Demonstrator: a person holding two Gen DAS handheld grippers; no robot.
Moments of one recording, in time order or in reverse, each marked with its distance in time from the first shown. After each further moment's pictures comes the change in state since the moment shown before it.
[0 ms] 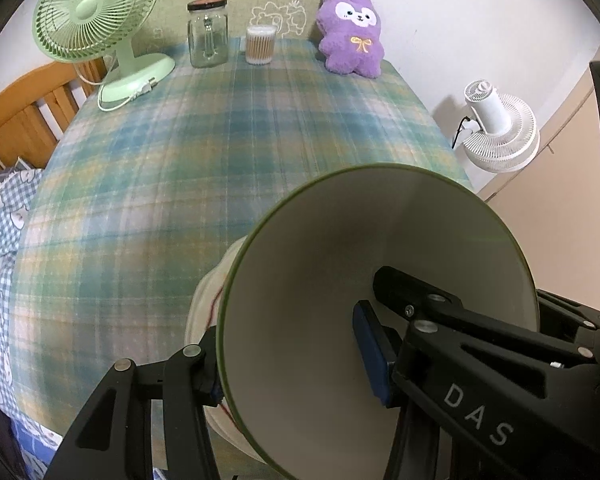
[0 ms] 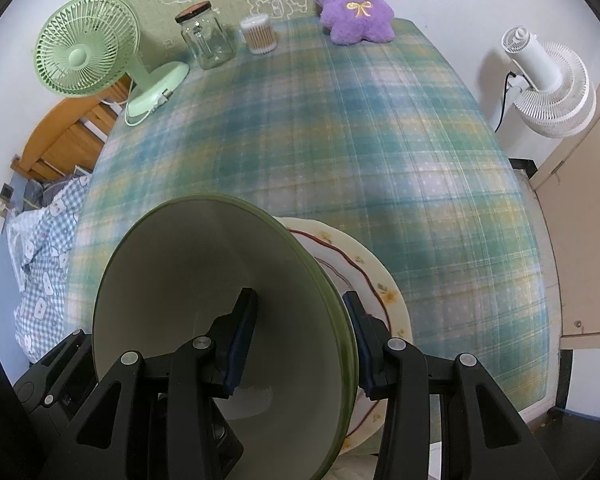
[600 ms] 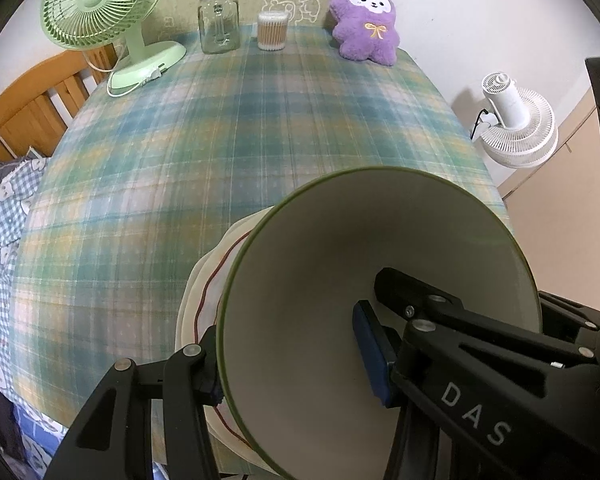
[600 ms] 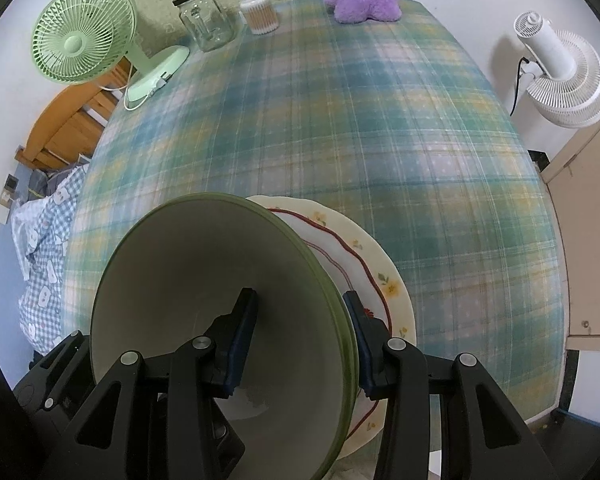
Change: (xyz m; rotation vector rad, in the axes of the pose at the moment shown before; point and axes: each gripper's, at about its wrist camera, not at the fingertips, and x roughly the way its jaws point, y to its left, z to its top) left arm 0.016 -0.007 -0.009 -0.021 0.018 0.063; right arm 0.022 -0.011 -0.004 -0.009 0.043 0.040
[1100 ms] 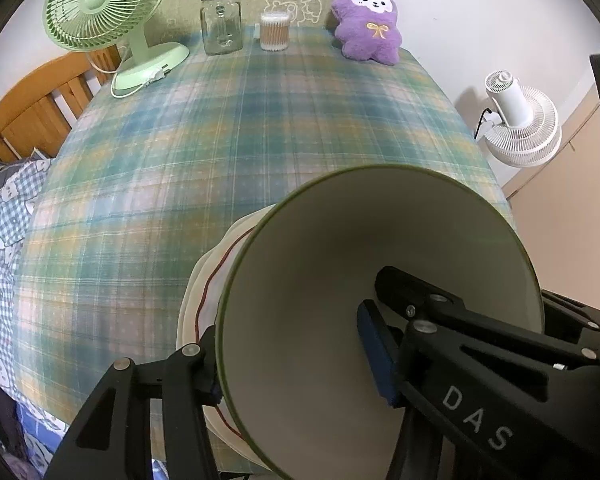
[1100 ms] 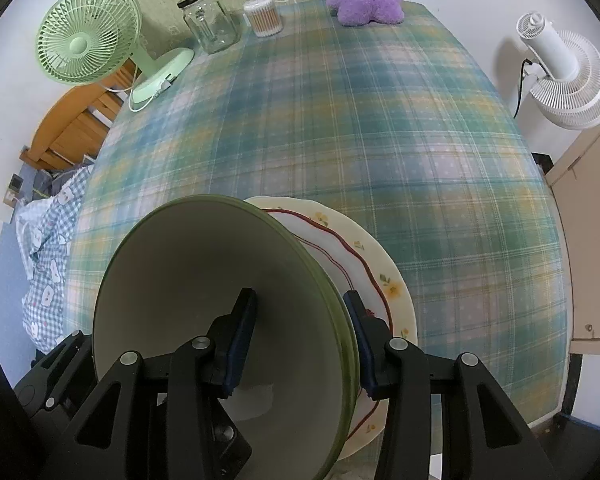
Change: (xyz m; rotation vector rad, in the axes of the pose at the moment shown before) left arm 0.000 0.000 -0.003 -0.004 -0.008 0.016; right arm 0.000 0.000 -0.002 -0.006 -0.016 0.015
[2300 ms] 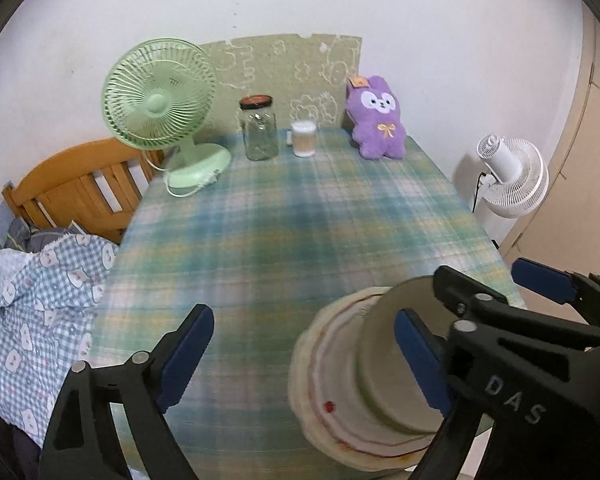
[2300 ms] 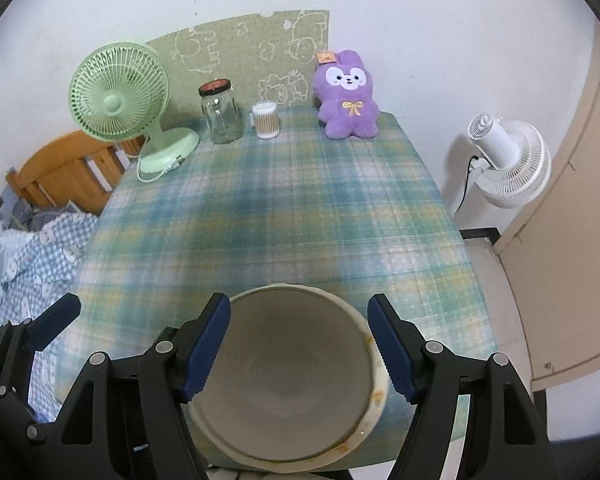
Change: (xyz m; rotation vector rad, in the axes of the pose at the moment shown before) left arm -0.105 0.054 0.012 0.082 -0.306 0.067; right arm -0.096 0.071 -0.009 -0.039 -0.324 -0.196
